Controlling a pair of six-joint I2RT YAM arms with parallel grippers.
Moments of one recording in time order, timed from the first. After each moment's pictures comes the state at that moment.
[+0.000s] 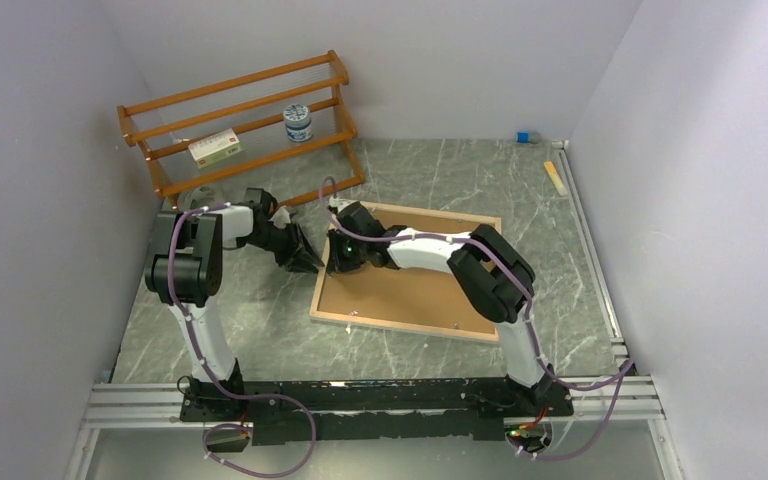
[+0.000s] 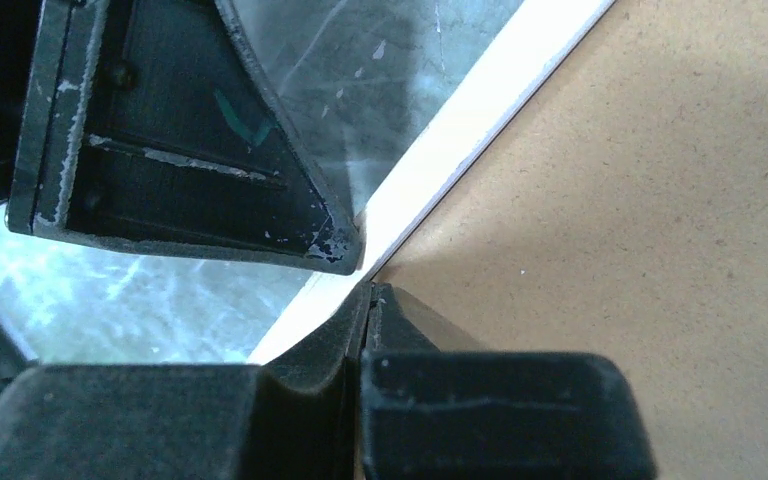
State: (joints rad) left arm -0.08 1.95 1.11 -0.50 0.74 -0.53; right arm 0.83 2.09 1.35 -0.01 -0.23 0.56
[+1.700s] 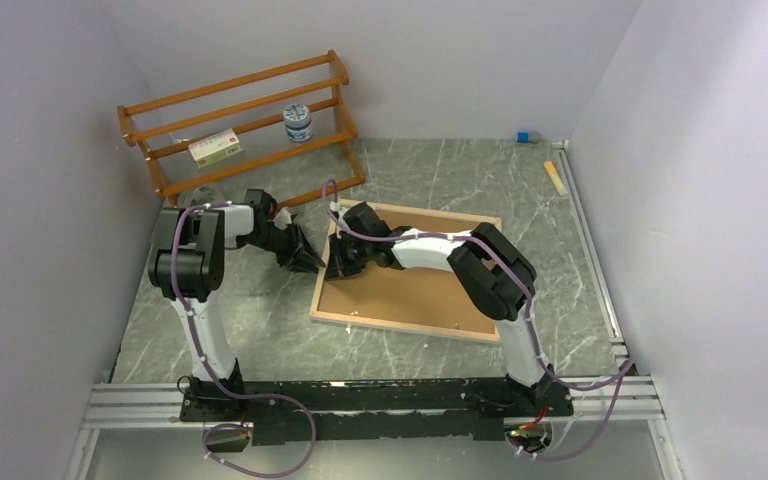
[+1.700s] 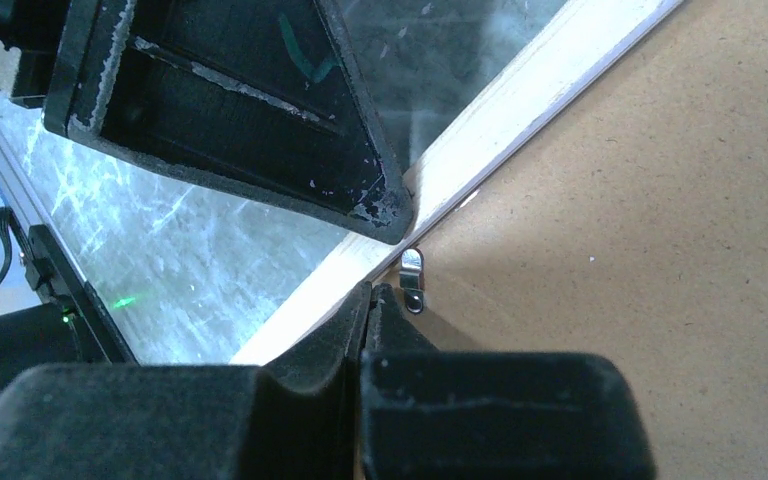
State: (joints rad) left arm -0.08 2.00 1.13 -0.52 0.81 -0.51; right arm 0.83 2.09 1.33 0.00 -0.38 0.52
